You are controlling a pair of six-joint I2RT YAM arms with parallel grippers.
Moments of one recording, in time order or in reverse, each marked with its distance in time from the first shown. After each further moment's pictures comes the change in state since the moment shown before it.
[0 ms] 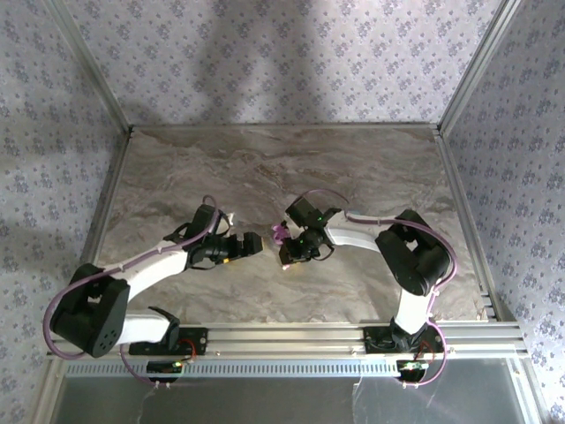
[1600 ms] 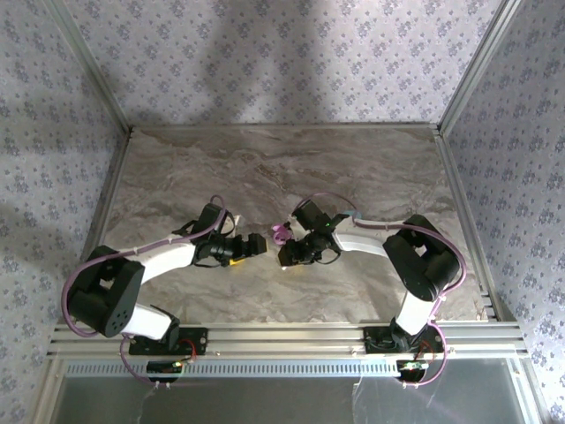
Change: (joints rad) left arm 0.001 0.134 0.027 0.044 0.091 -0.016; right arm -0.020 -0.064 -0.103 0.121 -0.079 0.021
